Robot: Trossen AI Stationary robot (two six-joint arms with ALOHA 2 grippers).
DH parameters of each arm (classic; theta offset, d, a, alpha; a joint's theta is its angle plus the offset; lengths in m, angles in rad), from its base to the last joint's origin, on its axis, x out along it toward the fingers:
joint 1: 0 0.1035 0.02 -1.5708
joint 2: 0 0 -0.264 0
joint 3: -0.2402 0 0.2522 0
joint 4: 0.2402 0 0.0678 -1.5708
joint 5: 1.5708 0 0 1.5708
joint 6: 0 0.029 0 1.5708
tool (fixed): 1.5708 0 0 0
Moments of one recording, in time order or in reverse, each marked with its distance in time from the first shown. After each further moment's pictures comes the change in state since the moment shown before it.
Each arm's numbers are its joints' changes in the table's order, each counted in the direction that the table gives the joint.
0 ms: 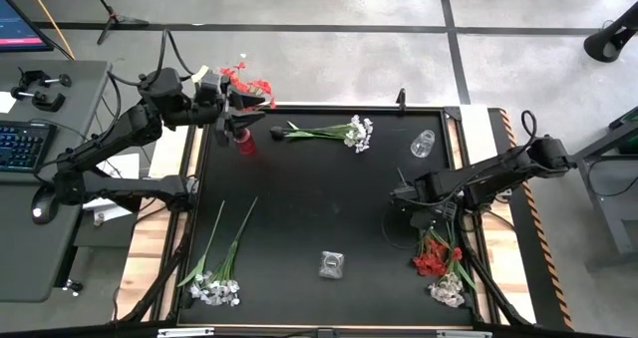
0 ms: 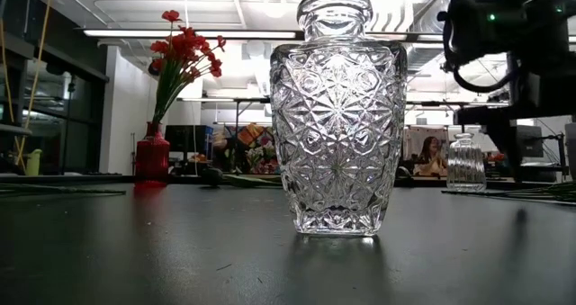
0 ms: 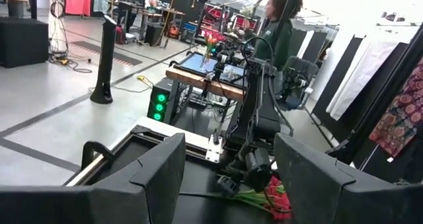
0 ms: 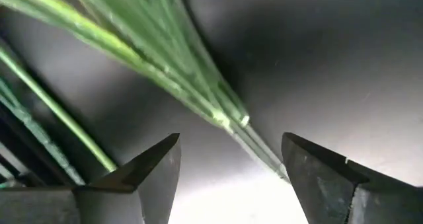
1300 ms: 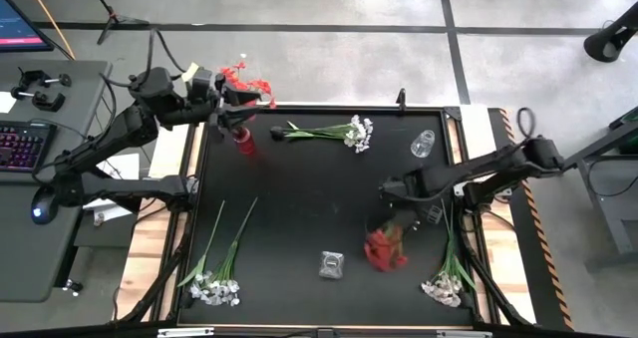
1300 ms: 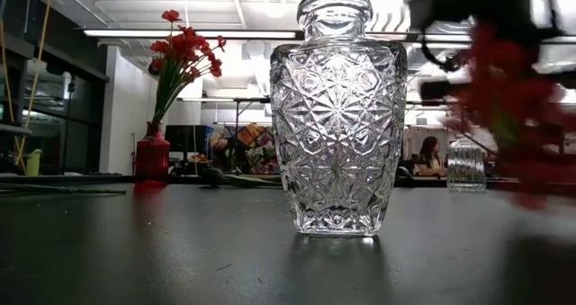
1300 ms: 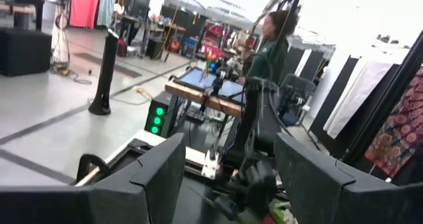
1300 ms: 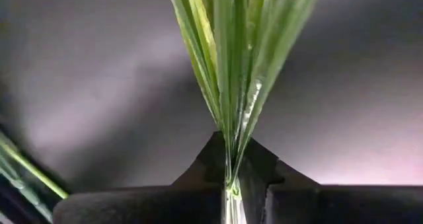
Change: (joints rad) left arm 0.006 -0.028 0.000 -0.041 -0.015 -0.050; right arm -0.036 0.072 -0.208 -0.008 -0.065 0.114
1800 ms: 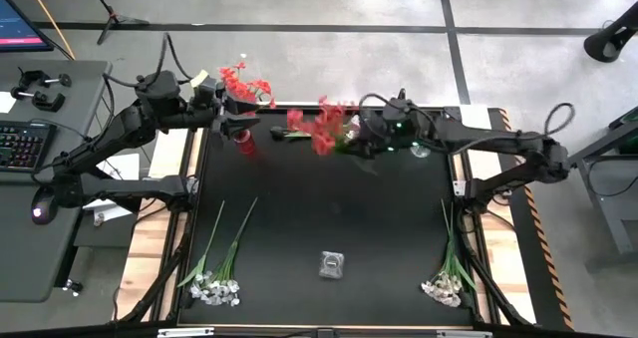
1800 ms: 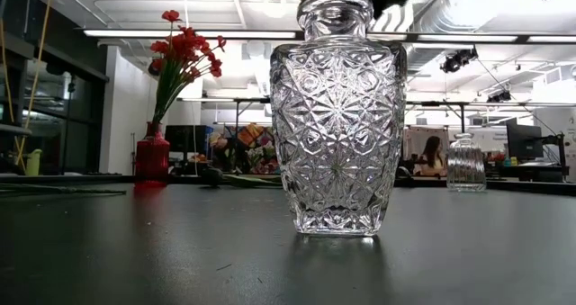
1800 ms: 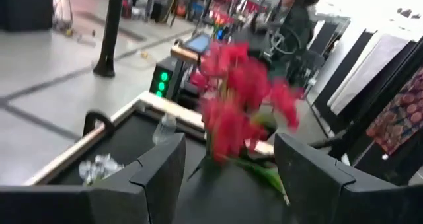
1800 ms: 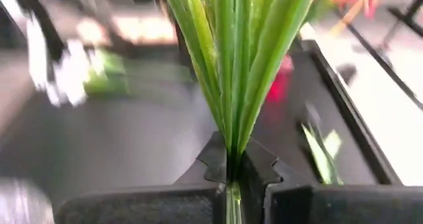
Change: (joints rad) left arm -0.002 -0.013 0.000 0.173 0.008 0.000; right arm -0.373 -0.048 -0.241 -0.777 -0.228 0.812
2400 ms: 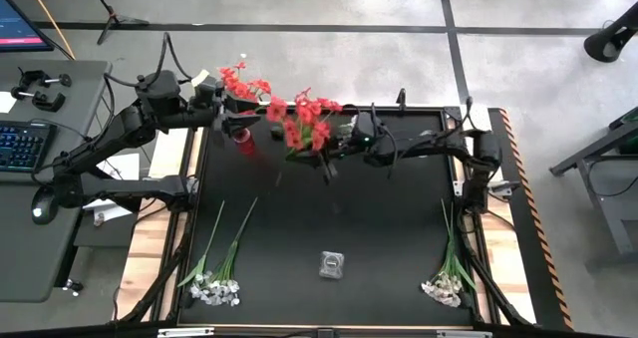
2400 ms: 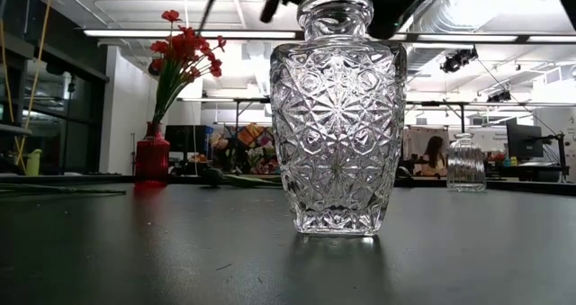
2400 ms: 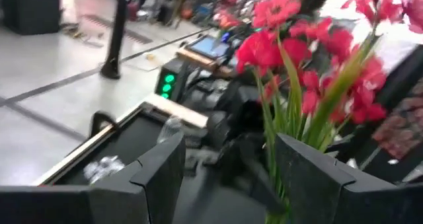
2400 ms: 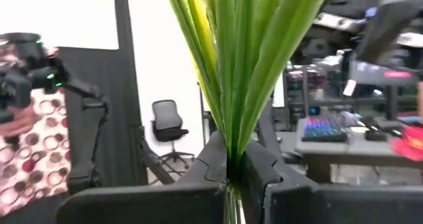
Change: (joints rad) left arm 0.002 0.000 0.000 -0.016 -0.014 0.000; right arm 0.060 0.534 -0.144 -1.182 -0.317 0.338
